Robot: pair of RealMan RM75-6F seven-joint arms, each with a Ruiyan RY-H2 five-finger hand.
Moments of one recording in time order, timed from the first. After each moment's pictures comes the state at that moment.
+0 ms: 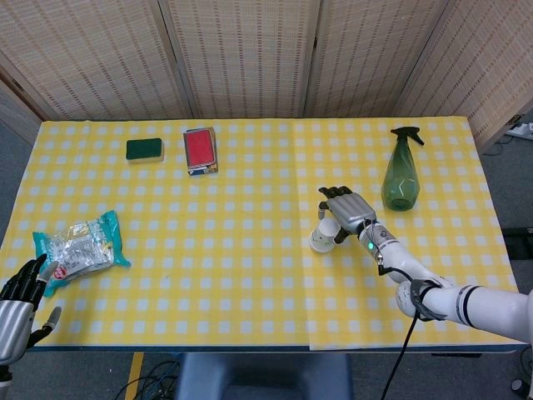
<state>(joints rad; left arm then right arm) -0.03 -1.13 0.01 -1.55 1.66 1.62 0.03 1.12 -1.19 -0.01 -1.58 -0.62 0.64 -0.28</state>
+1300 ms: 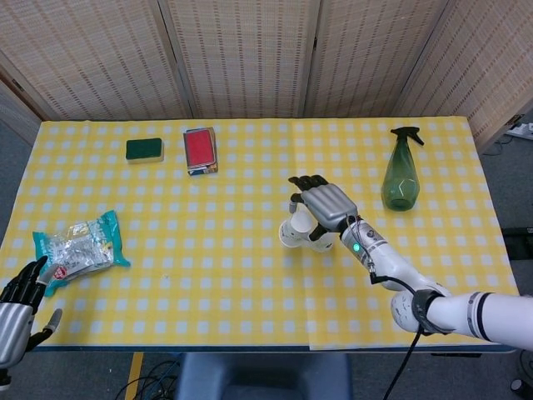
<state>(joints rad) -0.02 -1.12 0.02 -1.56 1.68 1.65 0.00 1.18 -1.08 0.10 -1.83 -0.57 0.72 -0.33</state>
